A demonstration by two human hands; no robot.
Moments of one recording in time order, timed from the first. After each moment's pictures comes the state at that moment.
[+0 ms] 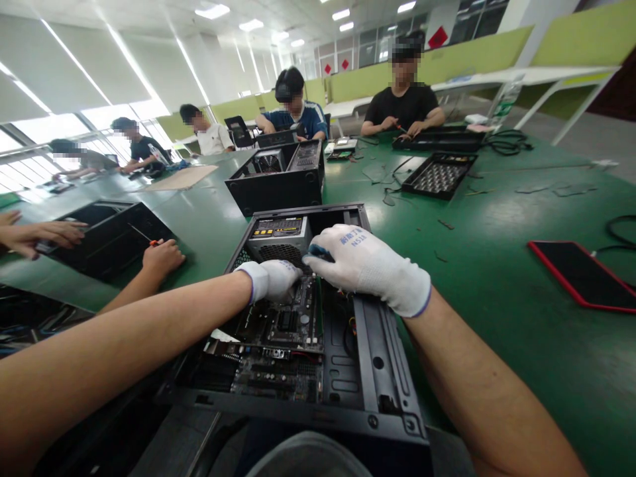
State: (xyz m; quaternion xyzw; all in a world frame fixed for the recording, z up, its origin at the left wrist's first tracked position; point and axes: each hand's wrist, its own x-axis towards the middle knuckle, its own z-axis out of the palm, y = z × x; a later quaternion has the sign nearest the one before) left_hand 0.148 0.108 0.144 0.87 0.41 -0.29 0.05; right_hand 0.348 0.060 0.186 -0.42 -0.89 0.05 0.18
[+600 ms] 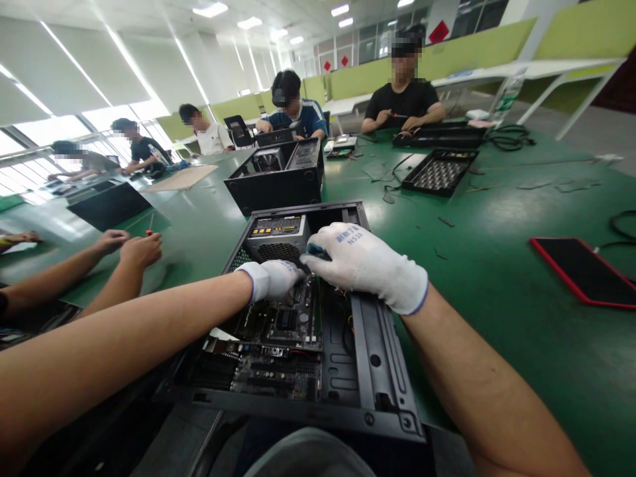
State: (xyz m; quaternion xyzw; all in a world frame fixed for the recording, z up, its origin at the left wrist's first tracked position) left_hand 0.151 0.108 0.139 0.87 0.41 -0.29 0.05; right_hand 0.348 0.061 0.185 -0.41 -0.89 0.06 0.19
